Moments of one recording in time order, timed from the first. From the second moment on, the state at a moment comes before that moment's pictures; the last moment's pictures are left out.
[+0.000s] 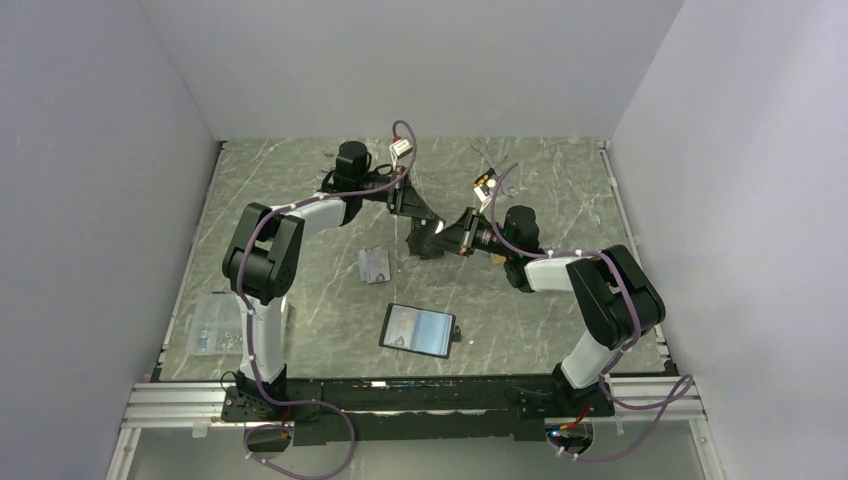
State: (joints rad) left arm -0.38 2.04 1.35 0.51 1.31 -0.85; right arm 0.40 1.67 0.63 0.95 -0.81 1.00
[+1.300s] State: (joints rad) left arm -0.33 2.06 1.40 0.30 1.01 -0.72; right arm 0.42 1.78 0.50 1.12 -0.79 1.18
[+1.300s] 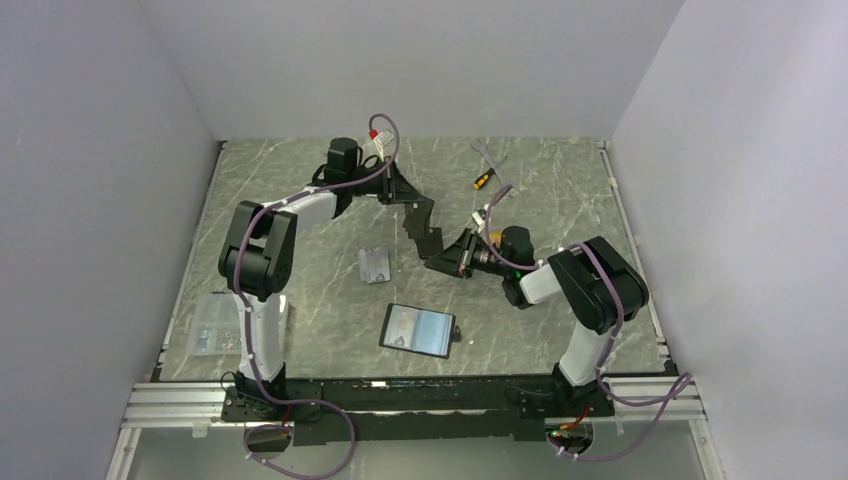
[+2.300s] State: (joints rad) left arm -0.36 2.02 1.22 0.73 1.16 -1.04; right arm 0.33 1.59 0.62 0.80 -0.78 0.99
